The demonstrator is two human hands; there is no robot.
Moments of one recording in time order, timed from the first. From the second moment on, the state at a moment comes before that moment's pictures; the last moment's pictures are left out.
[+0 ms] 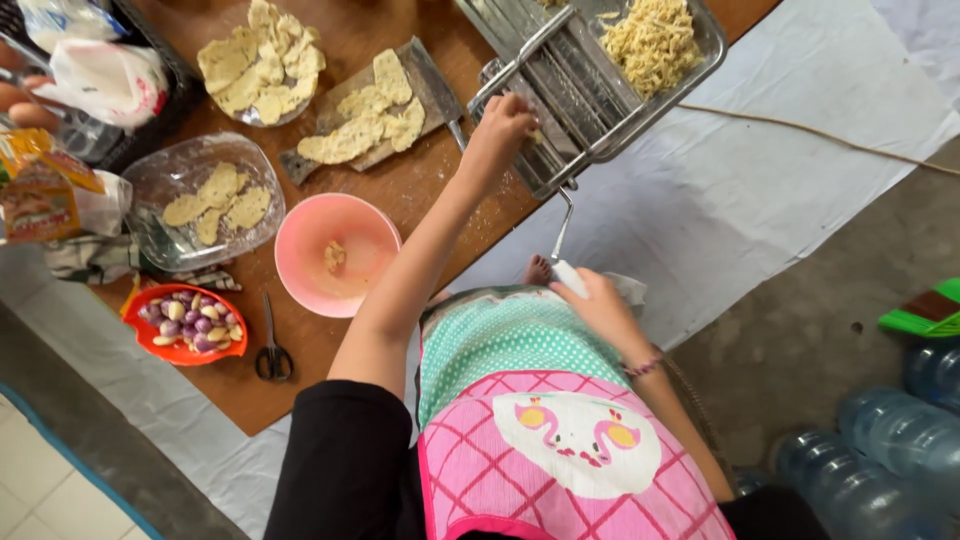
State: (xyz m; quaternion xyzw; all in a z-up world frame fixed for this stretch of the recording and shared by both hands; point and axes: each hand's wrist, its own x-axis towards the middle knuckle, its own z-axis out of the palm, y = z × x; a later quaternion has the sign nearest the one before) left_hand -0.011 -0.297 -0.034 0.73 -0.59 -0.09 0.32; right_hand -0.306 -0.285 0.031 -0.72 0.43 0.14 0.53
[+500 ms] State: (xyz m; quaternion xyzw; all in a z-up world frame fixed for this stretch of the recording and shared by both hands) left_hand -0.048 -0.267 -0.103 0.77 -0.14 -0.16 0.60; right_hand -0.298 -0.407 -0.163 -0.77 0.56 0.07 0.30
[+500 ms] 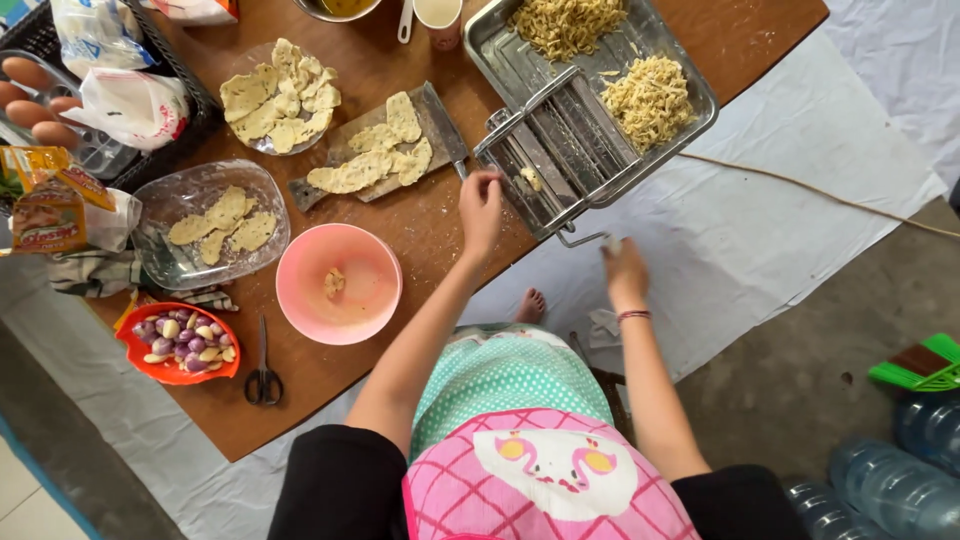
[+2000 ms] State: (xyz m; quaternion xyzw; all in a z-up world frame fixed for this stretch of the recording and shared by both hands) left_hand -0.072 -0.262 -0.203 0.50 0.11 -0.33 0.79; right_hand -0.301 -0.411 -0.184 -0.81 0.48 0.18 0.29
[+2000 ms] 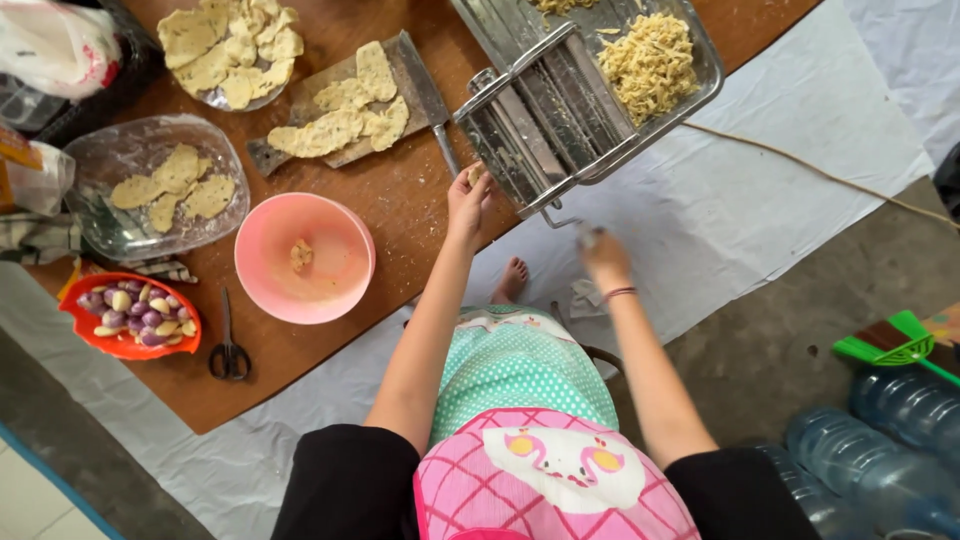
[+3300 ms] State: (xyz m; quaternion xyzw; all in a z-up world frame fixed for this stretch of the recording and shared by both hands) left_hand 0.012 0.060 -0.043 0.65 0.05 -0.35 0.67; right_hand 0.073 -0.234 -0.029 -0.88 0.05 0.10 0.46
